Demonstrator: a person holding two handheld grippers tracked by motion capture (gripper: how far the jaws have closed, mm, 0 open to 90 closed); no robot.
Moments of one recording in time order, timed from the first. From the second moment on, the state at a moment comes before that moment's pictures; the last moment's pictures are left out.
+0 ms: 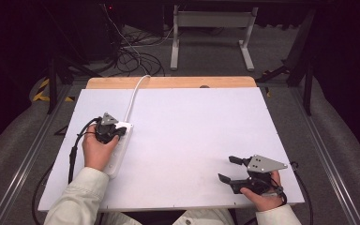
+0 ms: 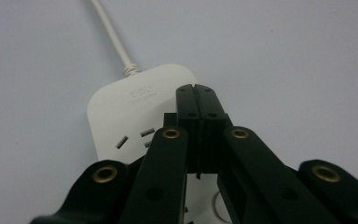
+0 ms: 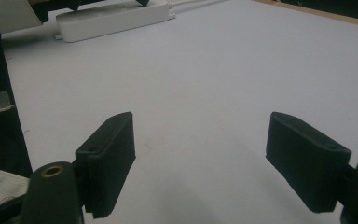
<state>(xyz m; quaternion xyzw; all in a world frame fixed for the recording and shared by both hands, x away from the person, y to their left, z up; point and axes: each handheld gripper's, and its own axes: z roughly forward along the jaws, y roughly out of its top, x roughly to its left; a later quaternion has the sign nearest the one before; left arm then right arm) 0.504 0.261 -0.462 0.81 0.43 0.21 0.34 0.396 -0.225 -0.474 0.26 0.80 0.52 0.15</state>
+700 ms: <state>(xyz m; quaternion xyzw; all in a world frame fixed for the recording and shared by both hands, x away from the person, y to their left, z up) 0.503 0.260 -0.463 0.81 0.43 0.21 0.33 0.395 -0.225 -0.474 0.26 0.80 0.52 0.15</state>
